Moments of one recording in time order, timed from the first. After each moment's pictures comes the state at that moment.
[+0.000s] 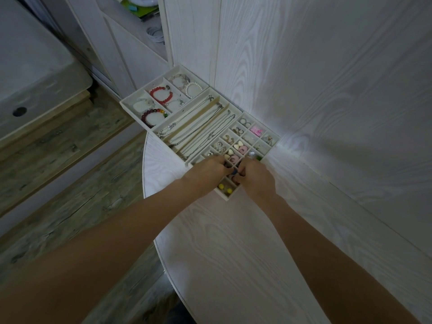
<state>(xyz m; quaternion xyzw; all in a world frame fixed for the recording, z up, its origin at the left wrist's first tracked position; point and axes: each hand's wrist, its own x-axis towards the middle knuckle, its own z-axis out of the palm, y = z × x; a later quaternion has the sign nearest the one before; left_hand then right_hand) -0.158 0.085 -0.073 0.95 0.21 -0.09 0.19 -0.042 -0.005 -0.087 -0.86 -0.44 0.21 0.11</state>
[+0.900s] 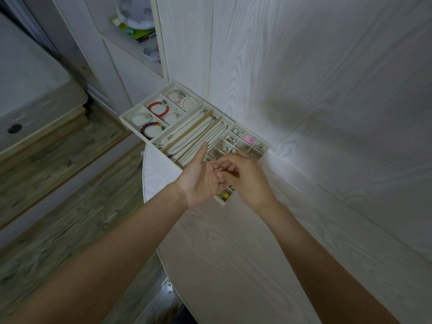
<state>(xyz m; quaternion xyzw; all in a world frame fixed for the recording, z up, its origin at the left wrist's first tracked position) -0.177 0.068 -0.014 0.25 0.28 0.05 0.93 -0.076 -0.017 -0.007 -0.75 -0.53 0.21 0.35</state>
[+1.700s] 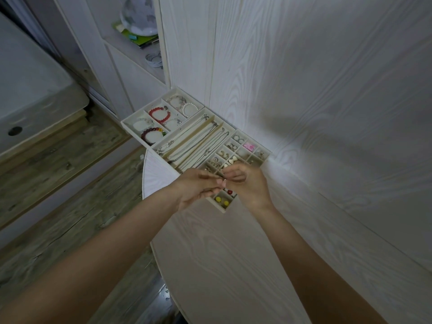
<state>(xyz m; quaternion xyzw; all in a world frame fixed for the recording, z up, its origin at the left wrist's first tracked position) -0.190 0.082 -0.015 0.47 0.41 0.04 0.78 -0.073 -0.014 -0.016 -0.76 -0.34 0.33 0.44</state>
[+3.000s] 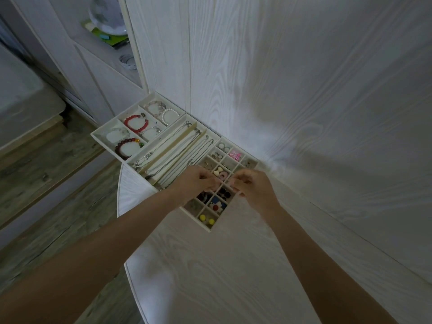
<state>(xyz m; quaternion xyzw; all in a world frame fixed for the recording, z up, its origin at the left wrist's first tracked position) -0.128 0.112 -0.042 0.73 0.36 0.01 0.58 -0.003 -0.006 -0.043 -0.79 -0.32 0.33 0.40</state>
